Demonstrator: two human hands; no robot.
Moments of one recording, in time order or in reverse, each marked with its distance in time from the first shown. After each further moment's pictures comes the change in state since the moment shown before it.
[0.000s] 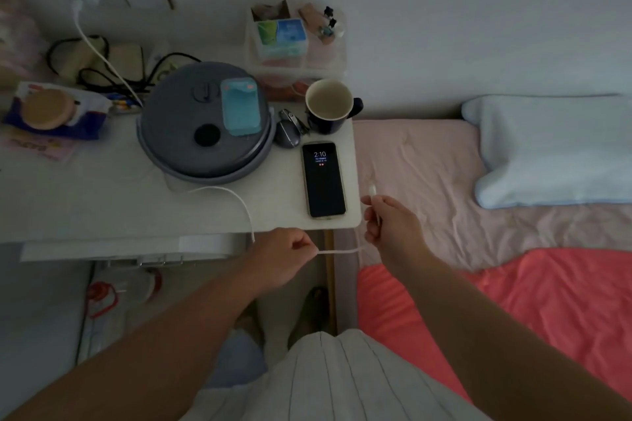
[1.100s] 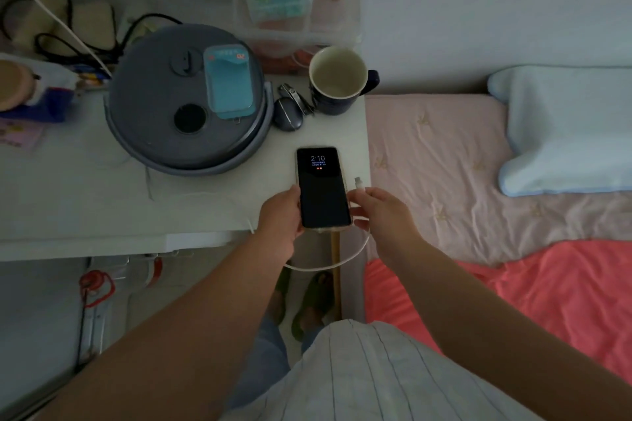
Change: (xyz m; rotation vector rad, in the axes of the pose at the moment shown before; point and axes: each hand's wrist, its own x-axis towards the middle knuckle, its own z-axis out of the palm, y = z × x) left_hand 0.091 0.000 0.008 -0.962 0.296 -0.529; right_hand 0.056 0.016 0.022 -0.164 -0.069 0.068
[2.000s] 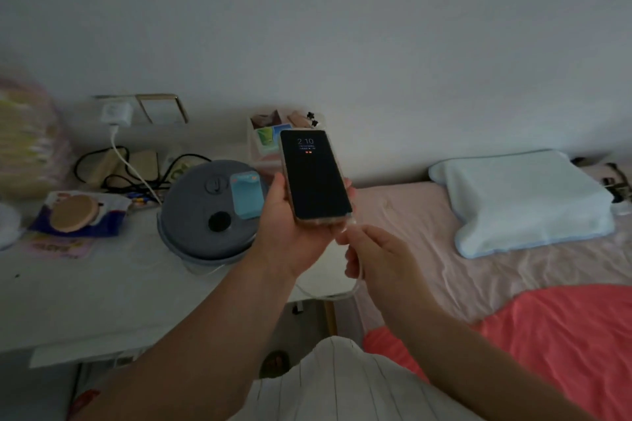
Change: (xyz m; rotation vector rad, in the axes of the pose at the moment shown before) left_hand -0.156 0.110 -0.016 -0.689 -0.879 0.187; right_hand -0.183 -0.098 0.023 -0.065 0.081 -0.372
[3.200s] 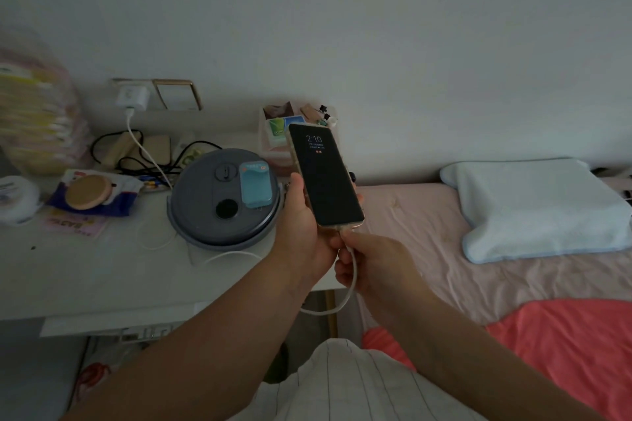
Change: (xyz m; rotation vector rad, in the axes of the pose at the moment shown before) left_hand -0.001 -0.023 0.000 0.144 0.120 0.152; right_hand 0.020 0.015 0.005 0.312 -0.107 0.310
